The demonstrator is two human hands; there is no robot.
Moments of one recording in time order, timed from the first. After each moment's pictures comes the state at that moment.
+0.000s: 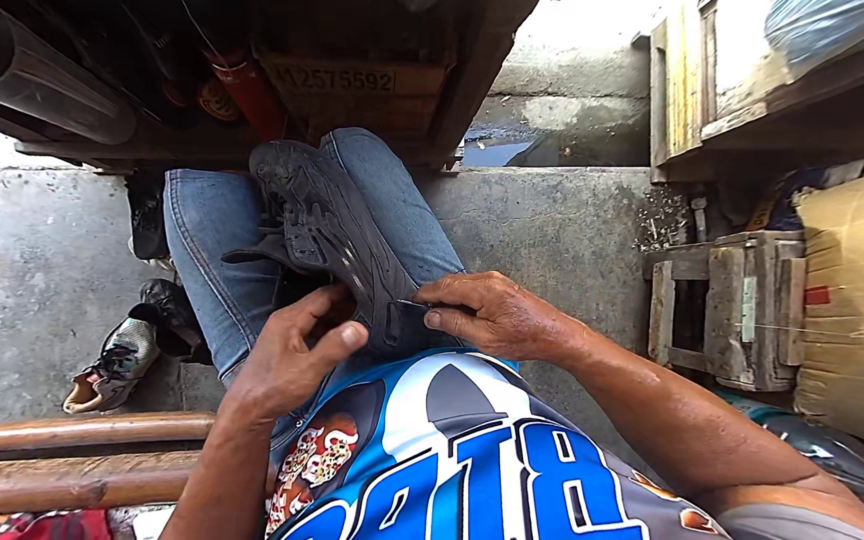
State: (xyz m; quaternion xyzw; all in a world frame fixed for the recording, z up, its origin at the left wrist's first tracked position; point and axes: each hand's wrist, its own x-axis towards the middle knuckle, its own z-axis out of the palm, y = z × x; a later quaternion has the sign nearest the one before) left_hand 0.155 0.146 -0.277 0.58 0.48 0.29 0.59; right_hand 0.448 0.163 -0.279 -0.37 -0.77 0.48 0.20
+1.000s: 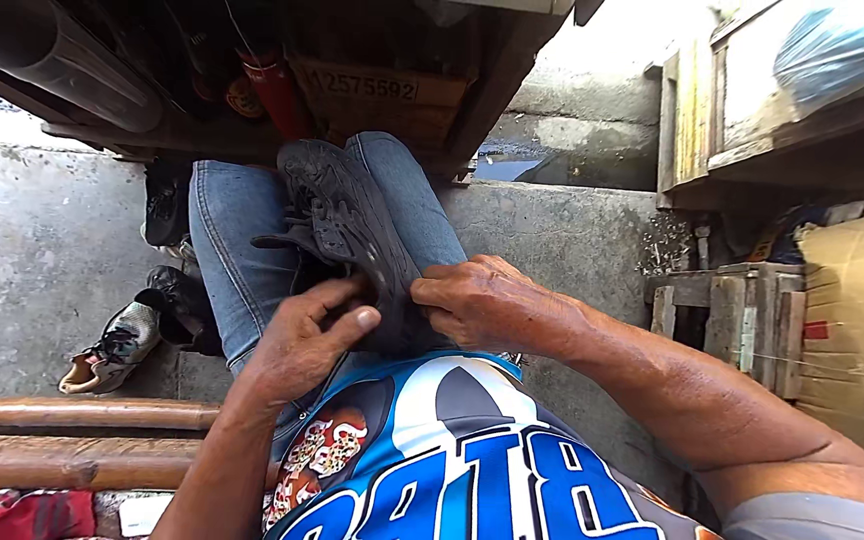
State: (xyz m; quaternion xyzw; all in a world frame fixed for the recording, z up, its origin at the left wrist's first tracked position) left_hand 0.155 0.148 -0.272 0.59 0.48 0.31 0.57; right_hand 0.419 0.192 -0.254 -0.33 -0.90 0.28 0.07
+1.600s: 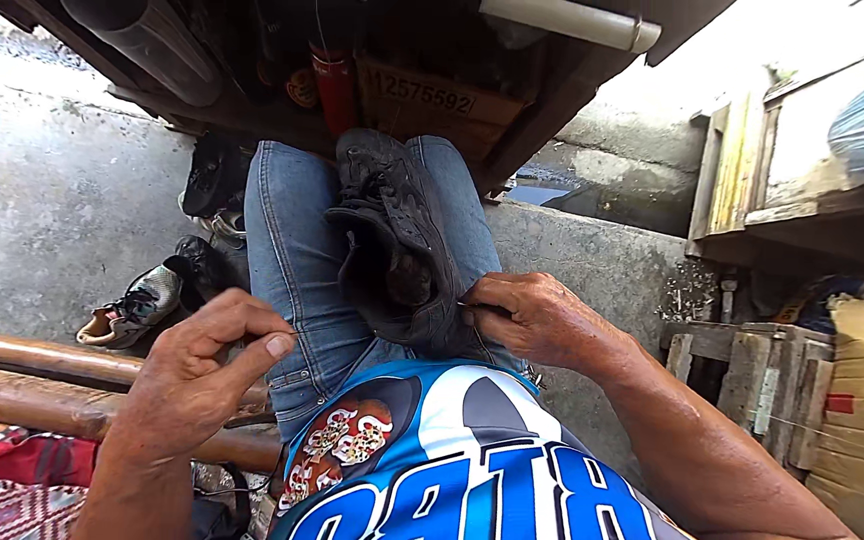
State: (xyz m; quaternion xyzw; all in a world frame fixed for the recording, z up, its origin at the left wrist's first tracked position) left_hand 0.063 0.102 -0.246 0.61 0.53 0.37 0.46; right_hand 0.438 0.192 -0.268 -0.37 -0.85 0.37 0.12
